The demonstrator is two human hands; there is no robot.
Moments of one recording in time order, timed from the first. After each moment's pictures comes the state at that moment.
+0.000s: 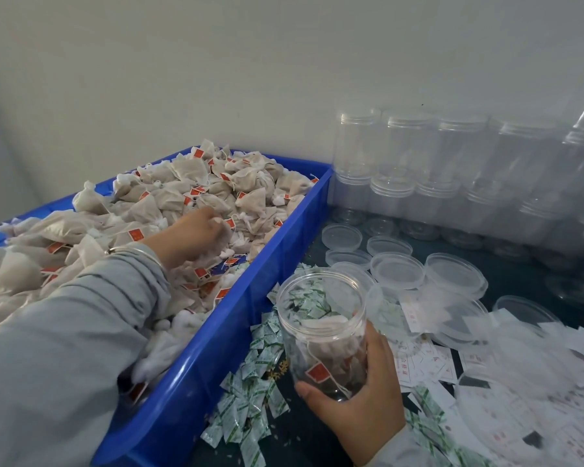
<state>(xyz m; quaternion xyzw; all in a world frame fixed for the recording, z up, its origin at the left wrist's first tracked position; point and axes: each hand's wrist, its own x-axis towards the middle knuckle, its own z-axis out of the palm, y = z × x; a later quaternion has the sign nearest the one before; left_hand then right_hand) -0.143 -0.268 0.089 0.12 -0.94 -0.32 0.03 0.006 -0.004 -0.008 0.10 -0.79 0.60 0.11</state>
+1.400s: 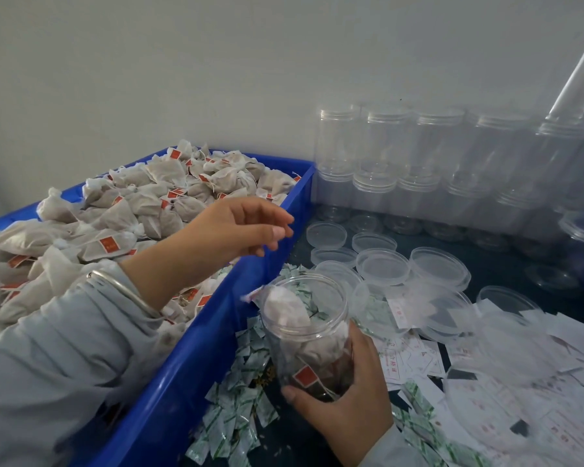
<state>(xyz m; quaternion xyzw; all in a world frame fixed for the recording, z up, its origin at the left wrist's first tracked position) -0.086 -0.194 0.133 -0.16 -0.77 -0.61 -0.03 0.003 -0.009 -0.010 0.10 -0.79 0.60 0.10</state>
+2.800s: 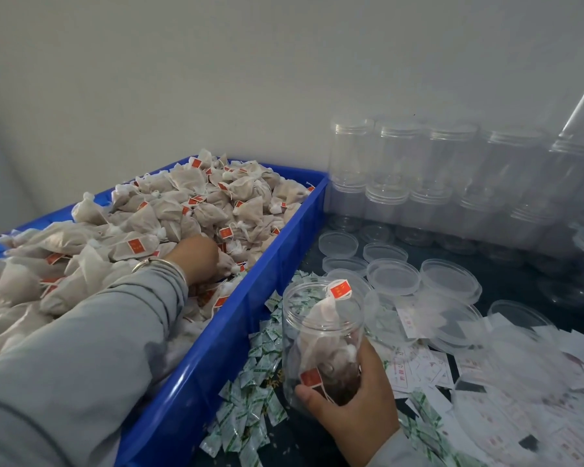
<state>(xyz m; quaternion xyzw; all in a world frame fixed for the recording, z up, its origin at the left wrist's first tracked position) -0.157 -0.274 0.063 0.07 -1.00 0.06 -0.03 0.003 -0.004 -0.012 0.08 -0.79 0.61 0.05</state>
